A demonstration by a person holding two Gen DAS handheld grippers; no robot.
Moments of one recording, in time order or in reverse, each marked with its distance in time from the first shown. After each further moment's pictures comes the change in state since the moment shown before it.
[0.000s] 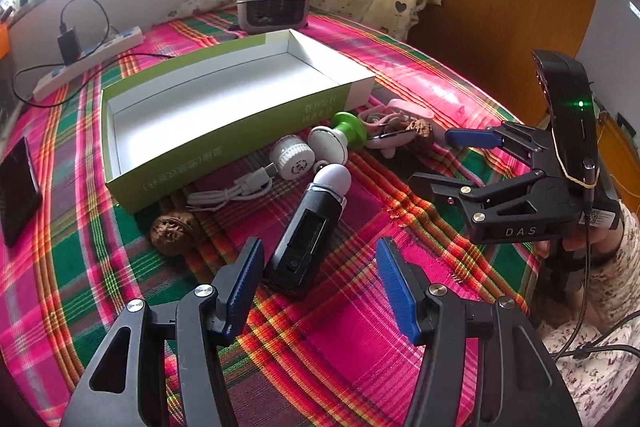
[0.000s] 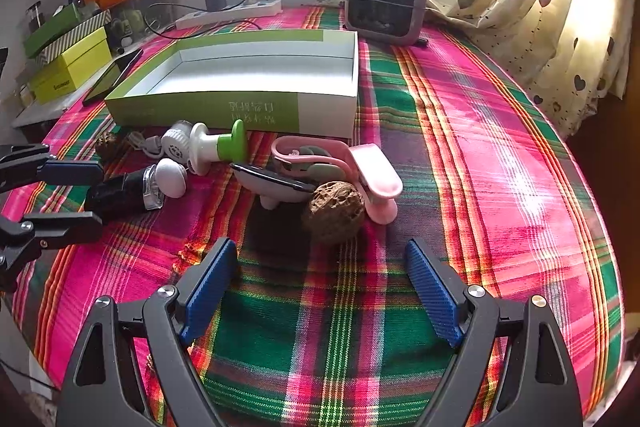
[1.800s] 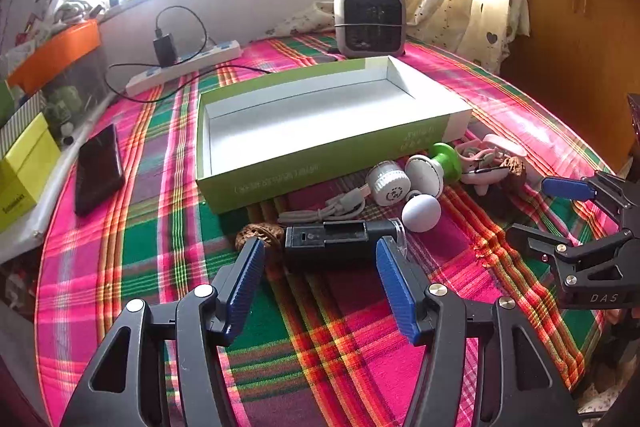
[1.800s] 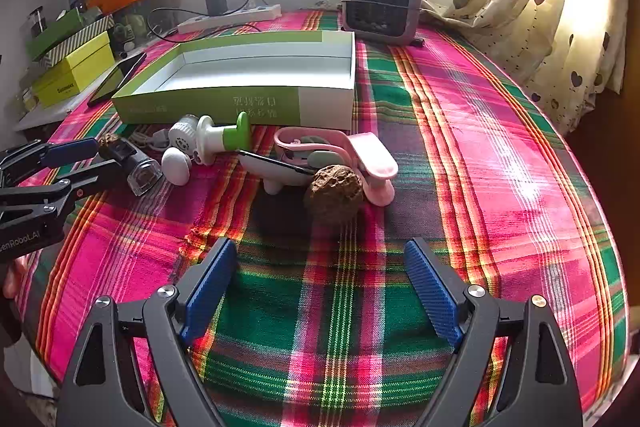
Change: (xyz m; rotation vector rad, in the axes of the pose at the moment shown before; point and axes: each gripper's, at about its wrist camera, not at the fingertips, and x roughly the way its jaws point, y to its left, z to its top) left arm -0.003 0.008 -0.001 -0.124 -0.121 0.353; right arm -0.007 0.002 -0.009 -0.003 -0.017 0.012
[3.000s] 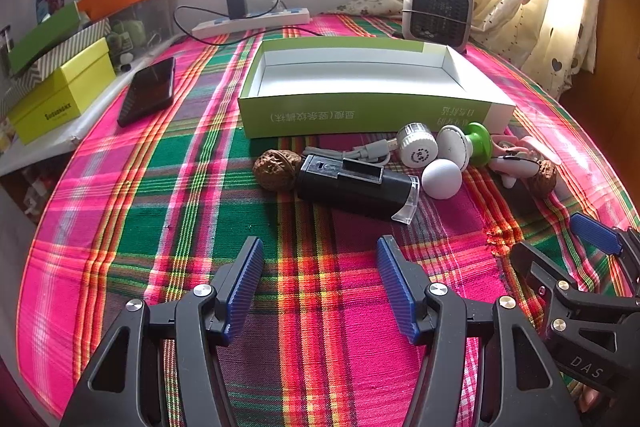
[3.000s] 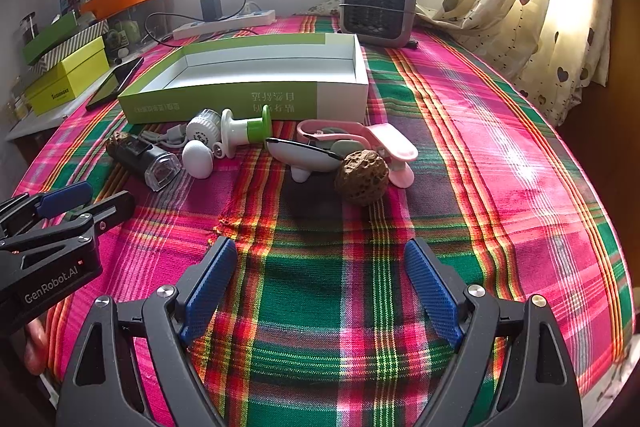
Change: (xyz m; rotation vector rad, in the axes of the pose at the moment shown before) left arm -0.001 -0.017 -0.026 -0.250 0.057 0.175; right arm -0.005 0.019 -0.012 0.041 -0.027 -0.049
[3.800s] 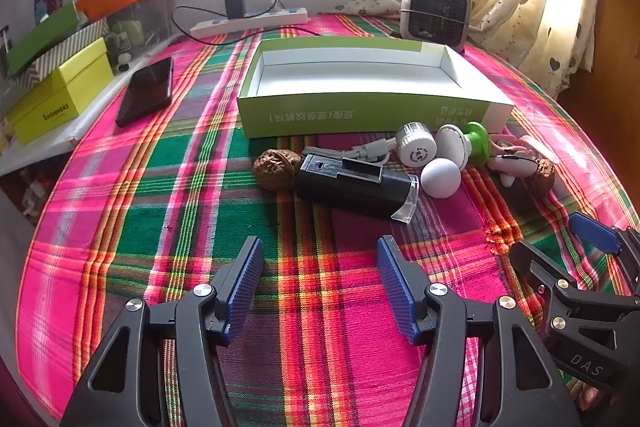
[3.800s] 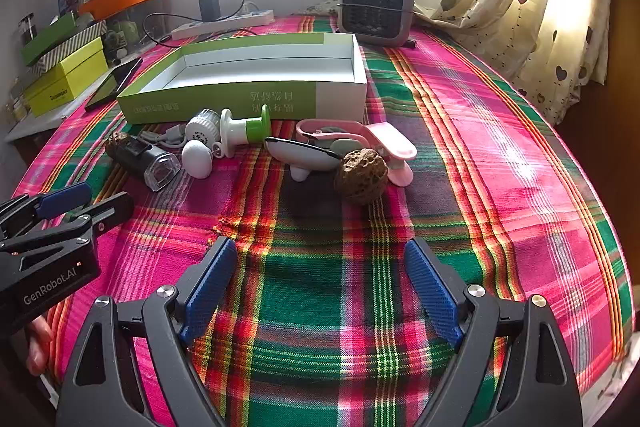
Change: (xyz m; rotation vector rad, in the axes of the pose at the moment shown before) left arm -0.001 -0.003 -0.001 -0.006 0.005 -0.002; right arm -0.001 -0.001 0.000 0.001 0.000 -0.001
